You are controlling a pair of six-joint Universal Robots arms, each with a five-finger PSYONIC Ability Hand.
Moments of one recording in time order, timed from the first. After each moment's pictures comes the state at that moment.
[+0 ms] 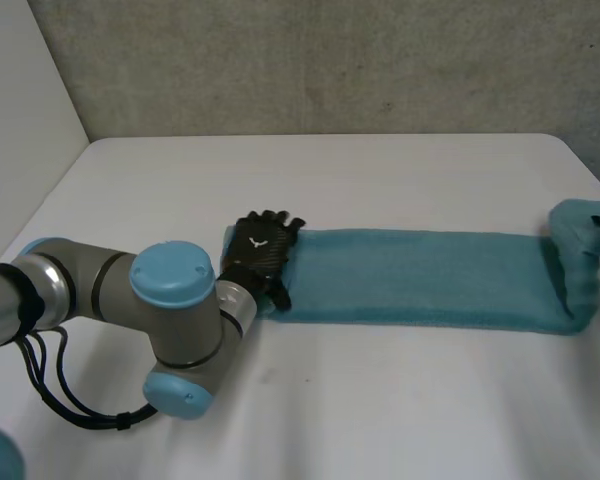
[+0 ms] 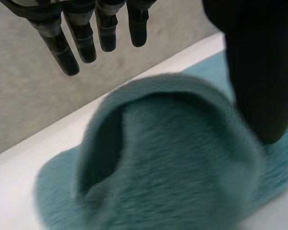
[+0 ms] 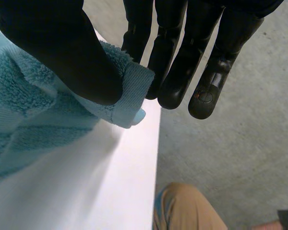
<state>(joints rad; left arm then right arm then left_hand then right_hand) 4.08 -2.34 -1.36 3.55 -1.60 3.33 1.45 -1.26 1.65 -0.24 1.48 2.52 0.20 0.21 0.22 0.21 0.05 0.96 1.18 1.19 1.19 0.99</state>
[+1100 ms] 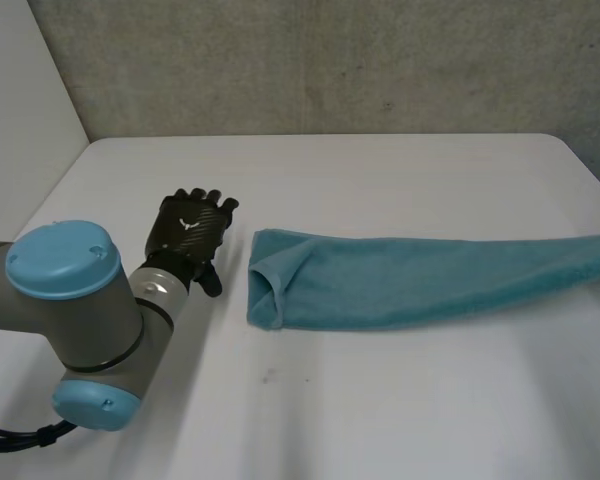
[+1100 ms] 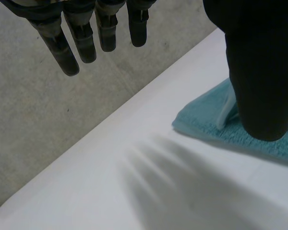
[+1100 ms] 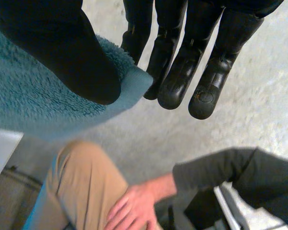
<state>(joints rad) 4.22 -2.03 -1.65 3.54 -1.62 3.49 1.24 -1.14 1.32 -0.20 1.50 2.41 0.20 0.21 0.22 0.21 0.05 0.96 1.18 1.19 1.19 0.99</state>
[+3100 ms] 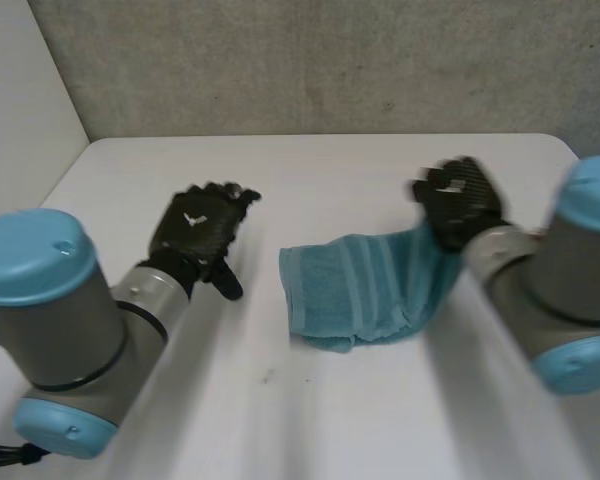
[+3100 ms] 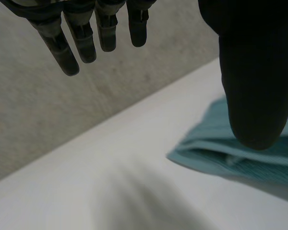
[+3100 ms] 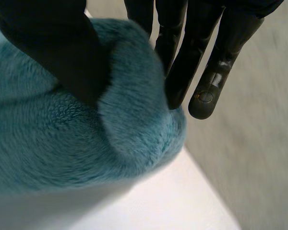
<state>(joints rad) 4.17 -1.87 -1.68 3.43 -1.57 3.30 2.00 -1.18 1.52 -0.23 1.51 2.52 0.20 0.21 0.22 0.21 0.05 0.90 1.15 1.19 1.19 0.96</state>
